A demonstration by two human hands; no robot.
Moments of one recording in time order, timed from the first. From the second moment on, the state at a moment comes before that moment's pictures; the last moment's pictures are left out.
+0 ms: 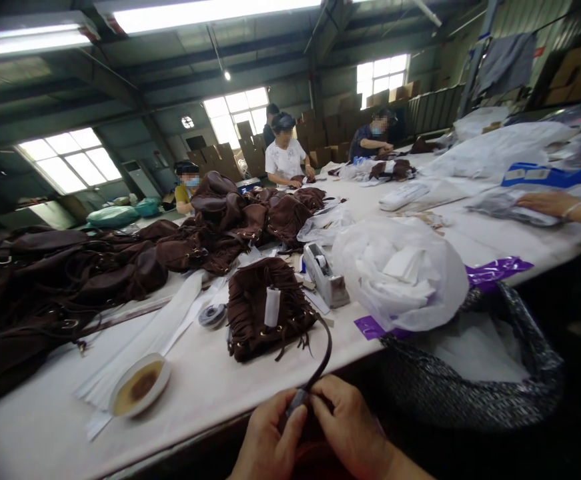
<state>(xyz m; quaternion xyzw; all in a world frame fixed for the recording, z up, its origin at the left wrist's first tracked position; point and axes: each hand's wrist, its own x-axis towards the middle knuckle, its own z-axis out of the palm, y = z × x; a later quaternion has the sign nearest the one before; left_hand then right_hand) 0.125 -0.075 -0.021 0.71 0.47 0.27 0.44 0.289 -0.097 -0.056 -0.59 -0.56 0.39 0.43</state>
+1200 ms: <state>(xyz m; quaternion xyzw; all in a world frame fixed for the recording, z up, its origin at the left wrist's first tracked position) 0.136 -0.074 -0.025 0.63 0.47 0.25 0.57 0.322 -0.112 -0.057 -0.45 -0.56 0.47 0.51</state>
